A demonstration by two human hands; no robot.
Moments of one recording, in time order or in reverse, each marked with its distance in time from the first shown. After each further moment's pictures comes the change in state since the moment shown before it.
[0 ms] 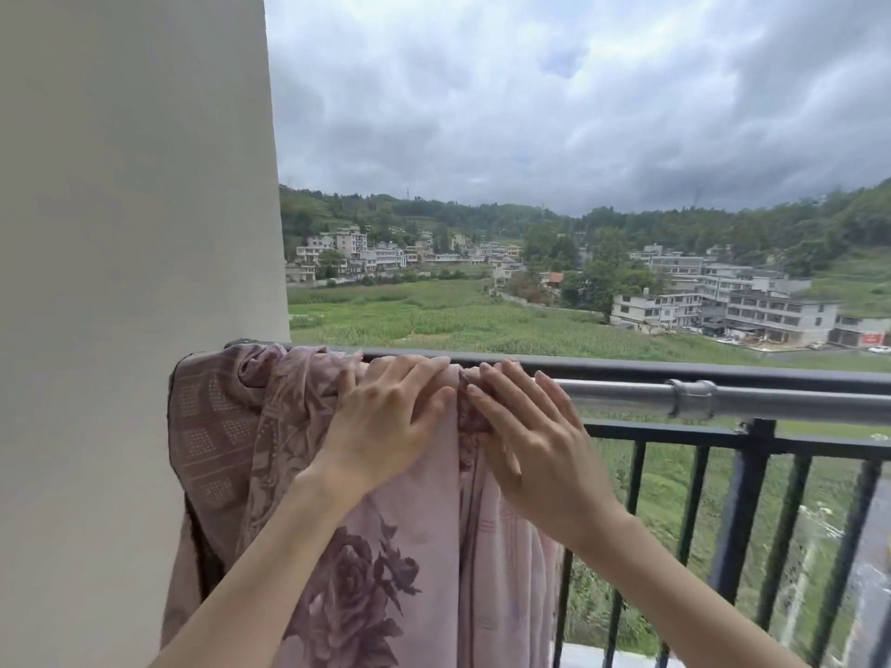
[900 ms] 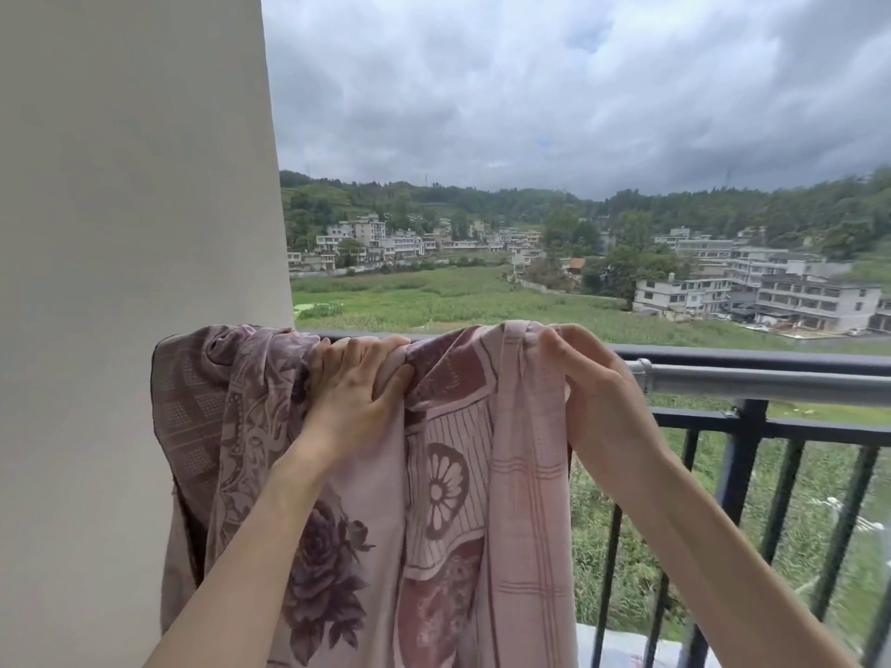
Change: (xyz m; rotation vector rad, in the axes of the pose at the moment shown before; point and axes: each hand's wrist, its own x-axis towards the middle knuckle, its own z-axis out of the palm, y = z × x) left_hand 0.004 0.009 0.015 -0.106 0.042 -0.206; right_hand 0.006 0.024 -0.102 1.556 -0.034 0.711
